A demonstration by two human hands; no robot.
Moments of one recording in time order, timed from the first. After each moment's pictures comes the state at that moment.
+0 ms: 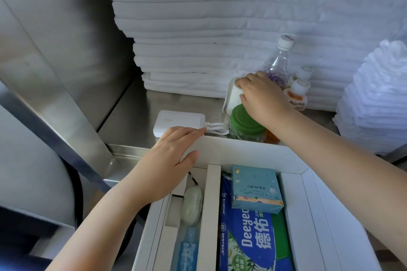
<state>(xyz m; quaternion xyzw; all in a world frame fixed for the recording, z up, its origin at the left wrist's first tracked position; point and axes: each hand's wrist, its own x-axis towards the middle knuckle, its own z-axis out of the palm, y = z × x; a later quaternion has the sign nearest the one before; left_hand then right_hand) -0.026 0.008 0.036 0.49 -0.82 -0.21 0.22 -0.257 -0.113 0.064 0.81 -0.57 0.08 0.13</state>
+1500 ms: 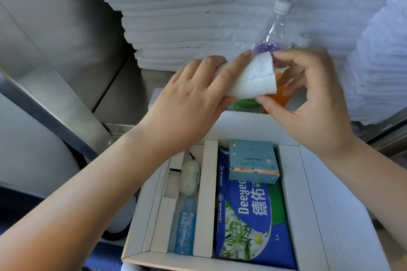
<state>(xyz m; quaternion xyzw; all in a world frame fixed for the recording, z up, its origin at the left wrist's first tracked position) -0.076 0.009 0.097 0.43 -0.87 0.11 0.21 -0.287 0.008 0.078 0.78 -0.41 0.48 -0.02</state>
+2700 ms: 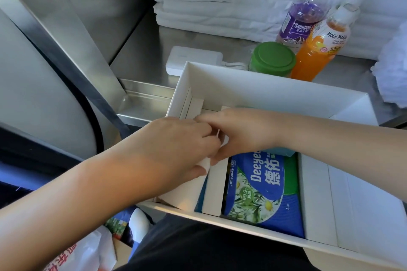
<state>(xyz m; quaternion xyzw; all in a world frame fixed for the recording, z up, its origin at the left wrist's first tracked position) -0.029 0.089 0.054 0.40 -0.91 -0.04 -0.06 -0.195 0.018 0.032 0.88 -0.28 -0.04 -0.39</state>
